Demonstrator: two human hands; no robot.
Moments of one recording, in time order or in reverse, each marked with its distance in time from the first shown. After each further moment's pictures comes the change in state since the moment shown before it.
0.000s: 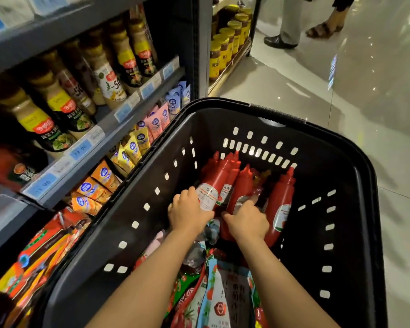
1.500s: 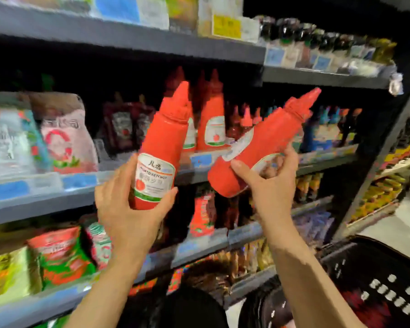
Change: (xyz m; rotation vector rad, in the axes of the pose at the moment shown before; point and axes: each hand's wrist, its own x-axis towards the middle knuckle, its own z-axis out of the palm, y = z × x) left_hand -0.283 -0.234 -0.322 -0.334 1.648 -0.021; right_hand -0.337 -0.260 -0.134 1.371 -0.193 -1.275
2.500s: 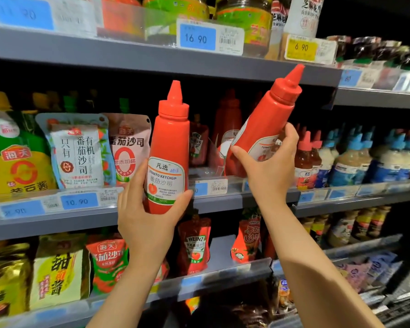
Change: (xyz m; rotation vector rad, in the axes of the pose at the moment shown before) left_hand 0.039 -0.035 -0.028 -0.036 0.033 -0.189; right_hand 0.045 0.009 0.112 -0.384 0.034 -0.266
